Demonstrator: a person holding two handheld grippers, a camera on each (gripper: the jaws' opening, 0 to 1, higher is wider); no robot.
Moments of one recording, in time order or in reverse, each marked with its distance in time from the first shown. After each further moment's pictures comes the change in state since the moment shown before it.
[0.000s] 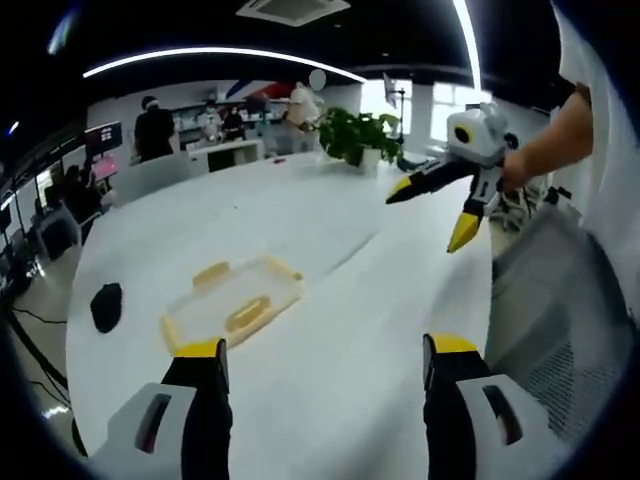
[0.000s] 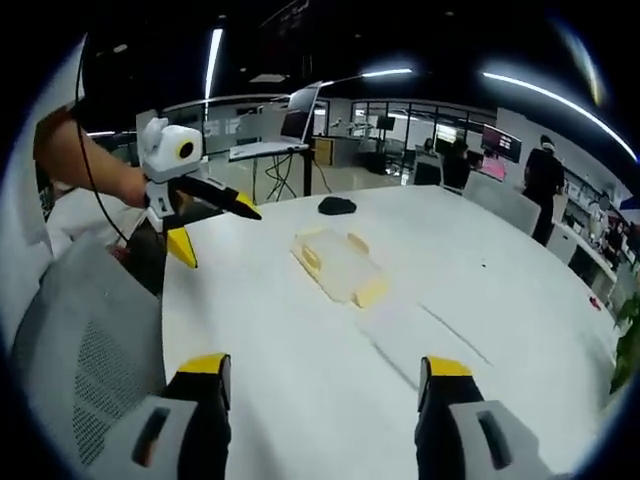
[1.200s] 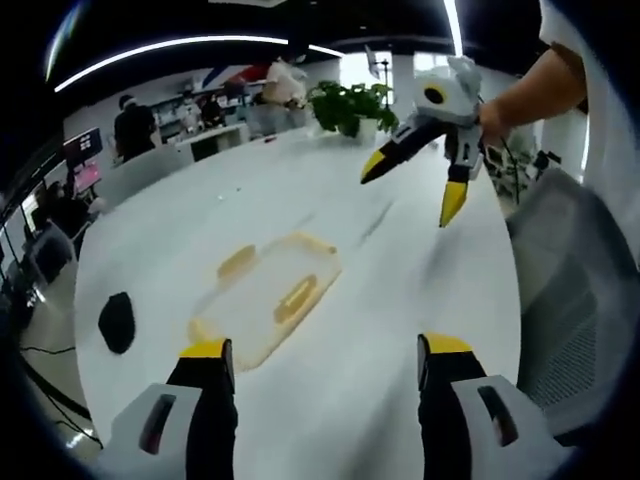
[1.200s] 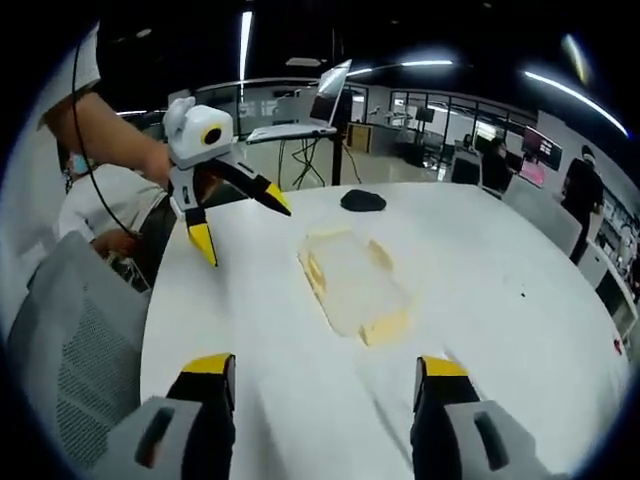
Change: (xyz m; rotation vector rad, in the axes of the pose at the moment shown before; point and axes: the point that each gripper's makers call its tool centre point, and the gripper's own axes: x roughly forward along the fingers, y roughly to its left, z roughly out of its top) left arm 0.013 0.058 -0.018 0.106 0.114 -0.036; right arm 0.065 -0.016 0.027 -0.094 0.072 0.140
